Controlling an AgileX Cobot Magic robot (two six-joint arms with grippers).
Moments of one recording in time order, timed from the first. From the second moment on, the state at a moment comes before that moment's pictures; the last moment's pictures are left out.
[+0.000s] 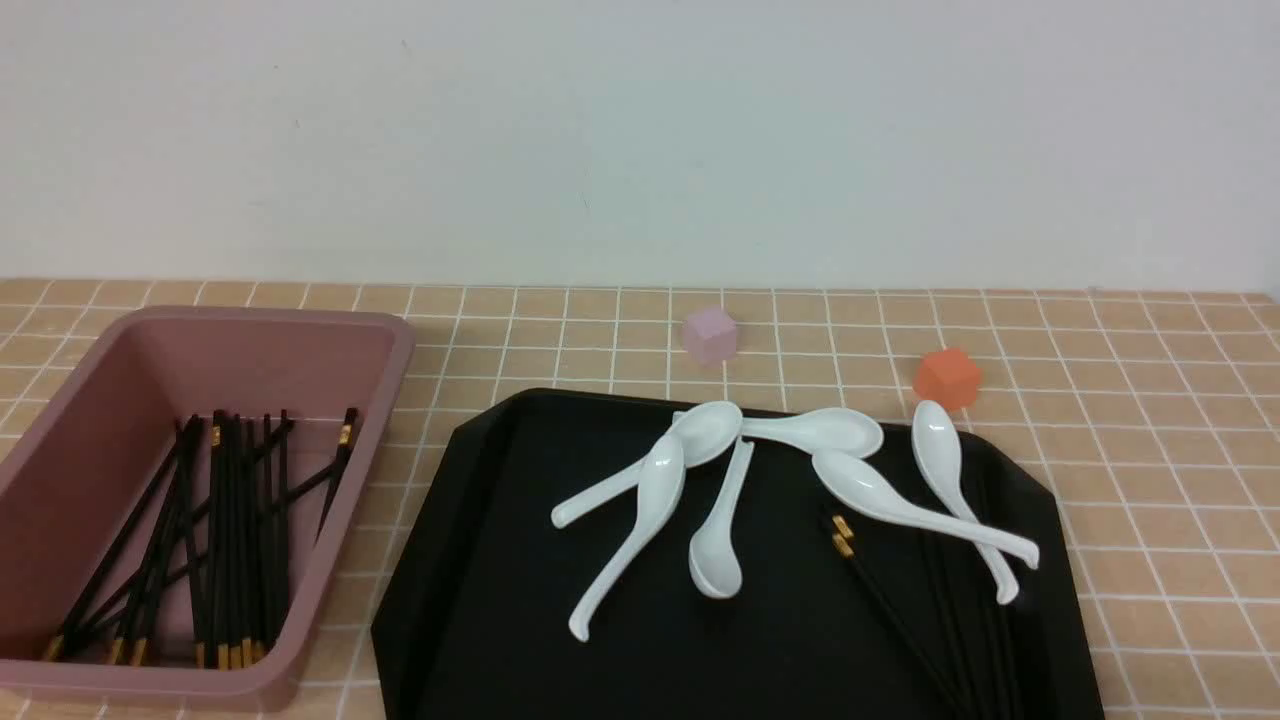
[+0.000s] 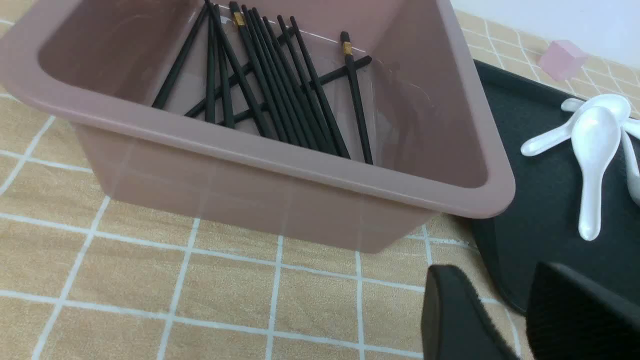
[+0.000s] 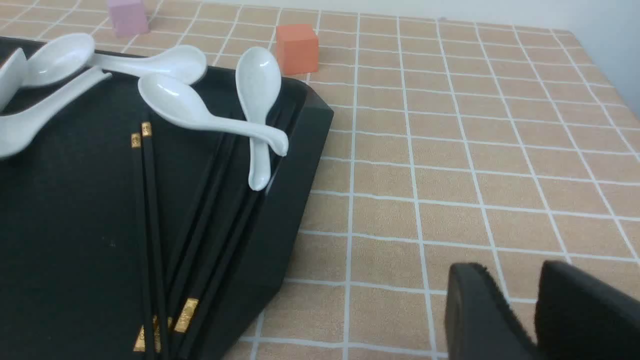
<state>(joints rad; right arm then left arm) 0.00 -0.01 0.02 0.01 0.36 -0.01 -0.14 -0.01 0.03 -0.03 0.38 -0.33</state>
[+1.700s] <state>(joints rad) 0.00 -0.01 0.02 0.03 0.36 0.00 -0.14 -0.01 0.03 -0.03 0.38 -0.33</state>
